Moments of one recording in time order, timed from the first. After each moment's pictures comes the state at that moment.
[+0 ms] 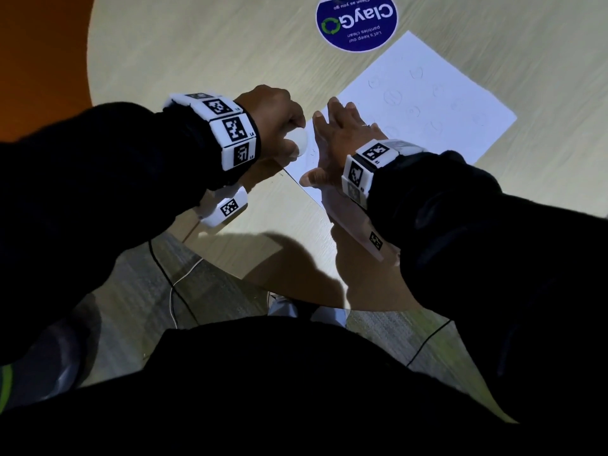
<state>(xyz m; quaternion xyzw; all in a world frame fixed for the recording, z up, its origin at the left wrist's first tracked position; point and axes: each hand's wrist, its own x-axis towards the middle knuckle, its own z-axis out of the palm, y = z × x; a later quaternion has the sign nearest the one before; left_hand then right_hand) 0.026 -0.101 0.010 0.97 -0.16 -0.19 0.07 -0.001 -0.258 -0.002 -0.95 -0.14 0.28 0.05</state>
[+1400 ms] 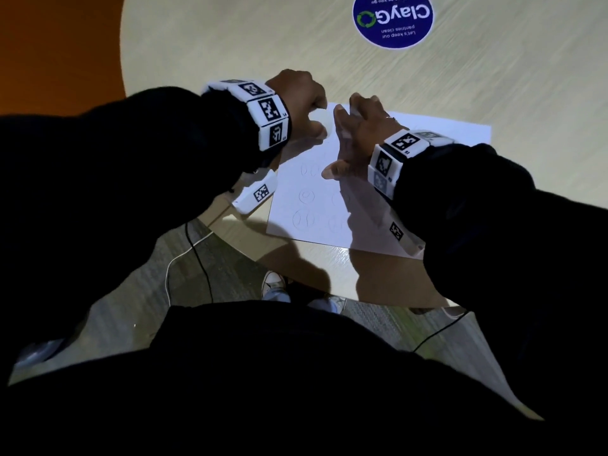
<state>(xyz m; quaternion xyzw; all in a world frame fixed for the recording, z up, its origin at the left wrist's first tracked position) 0.018 -0.105 0.006 0.97 -0.10 -0.17 0.12 0.002 -0.265 0.003 -0.94 -0.20 0.26 0.03</state>
